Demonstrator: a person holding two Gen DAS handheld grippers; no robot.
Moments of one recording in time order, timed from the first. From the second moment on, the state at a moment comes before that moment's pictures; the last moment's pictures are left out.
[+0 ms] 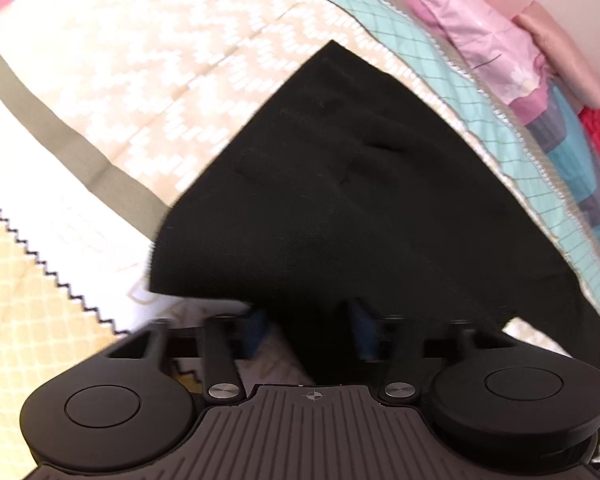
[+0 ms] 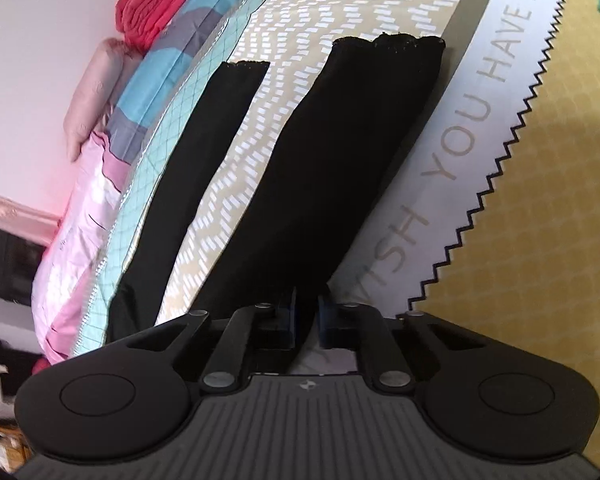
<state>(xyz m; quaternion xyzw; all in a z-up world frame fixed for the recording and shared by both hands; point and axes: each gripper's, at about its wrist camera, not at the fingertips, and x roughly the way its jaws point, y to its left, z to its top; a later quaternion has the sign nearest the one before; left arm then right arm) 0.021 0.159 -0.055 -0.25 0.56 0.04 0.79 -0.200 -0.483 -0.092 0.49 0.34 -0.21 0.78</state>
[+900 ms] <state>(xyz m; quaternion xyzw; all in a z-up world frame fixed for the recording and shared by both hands) 0.168 0.150 -0.017 -0.26 0.53 -0.01 0.81 0.000 -0.520 -0.027 0.43 0.36 -0.14 0.82</state>
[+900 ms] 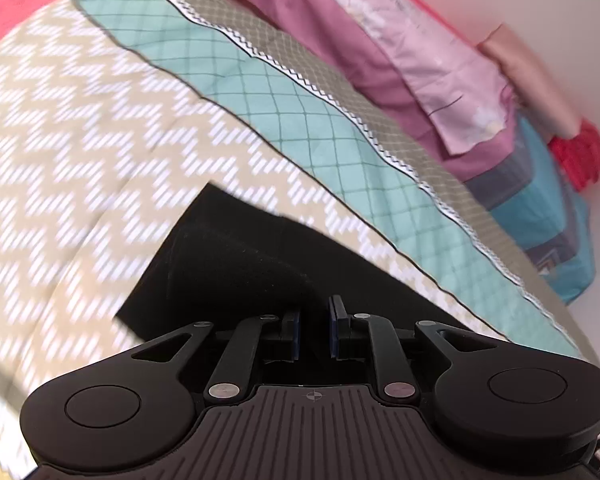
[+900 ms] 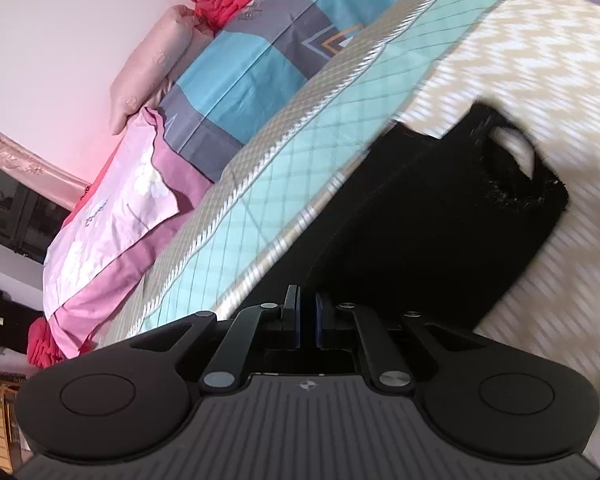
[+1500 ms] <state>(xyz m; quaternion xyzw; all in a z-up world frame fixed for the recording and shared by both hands) 0.202 0.207 -0.004 -0.33 0.49 0.04 0.81 -0.037 -0.548 -0.025 0.36 0.24 -0.26 0.86</state>
